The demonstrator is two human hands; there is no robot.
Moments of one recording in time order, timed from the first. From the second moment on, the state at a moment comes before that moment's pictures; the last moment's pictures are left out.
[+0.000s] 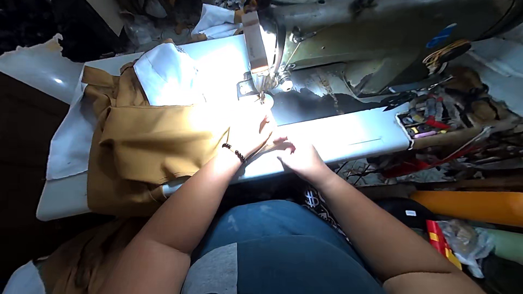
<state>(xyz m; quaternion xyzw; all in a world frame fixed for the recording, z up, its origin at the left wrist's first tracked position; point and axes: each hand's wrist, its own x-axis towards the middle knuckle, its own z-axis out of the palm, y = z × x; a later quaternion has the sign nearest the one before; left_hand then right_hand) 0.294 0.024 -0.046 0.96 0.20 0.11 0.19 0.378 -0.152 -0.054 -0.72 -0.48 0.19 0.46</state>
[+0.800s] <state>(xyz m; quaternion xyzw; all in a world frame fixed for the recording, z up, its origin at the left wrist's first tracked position) 0.294 0.021 -0.055 0.98 0.00 0.21 0.06 0.404 -0.141 -0.082 -0.64 -0.65 -0.11 0.38</state>
